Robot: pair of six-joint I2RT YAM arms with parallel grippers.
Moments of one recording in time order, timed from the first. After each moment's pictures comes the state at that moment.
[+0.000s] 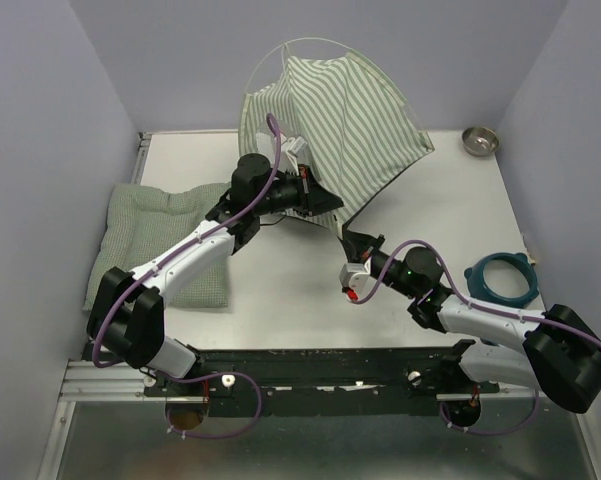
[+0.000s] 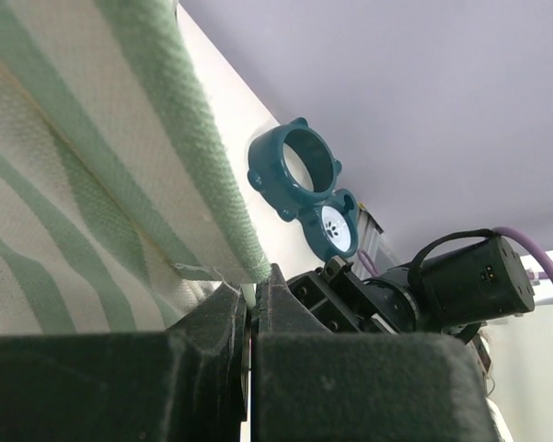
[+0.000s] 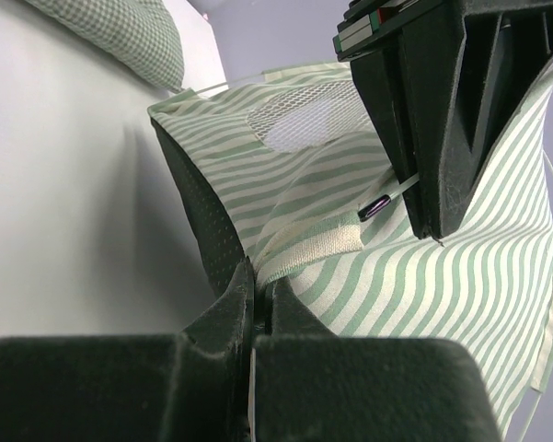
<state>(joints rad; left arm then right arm) -0.55 1.47 1.10 0.27 0.63 -0.69 0.73 1.17 0.35 0.86 -0.28 -1.12</state>
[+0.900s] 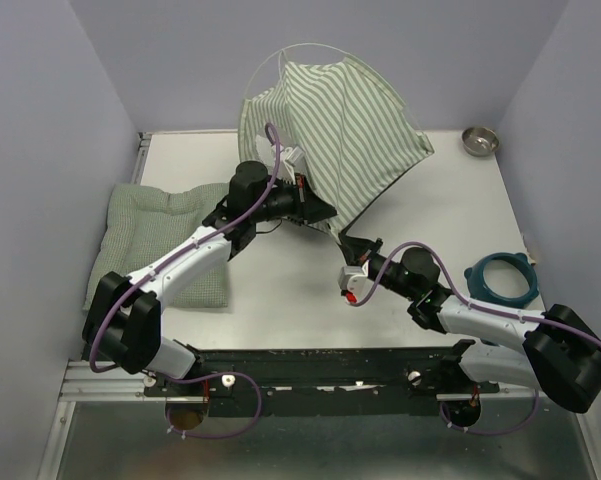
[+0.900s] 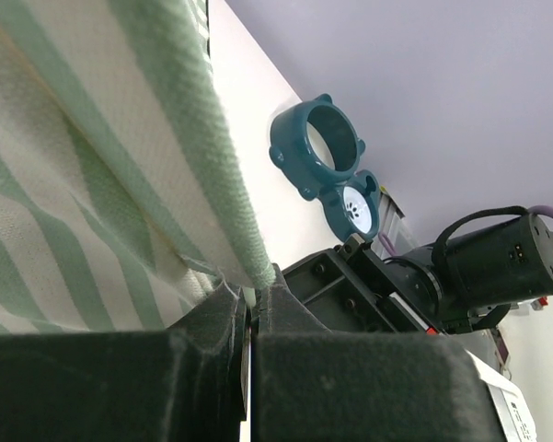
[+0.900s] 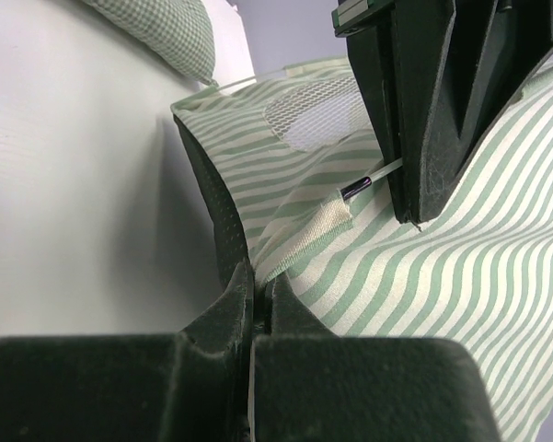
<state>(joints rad) -0.54 1.44 1.04 0.23 0.63 -0.64 0.74 1.17 0.35 0.80 -0.29 -1.13</state>
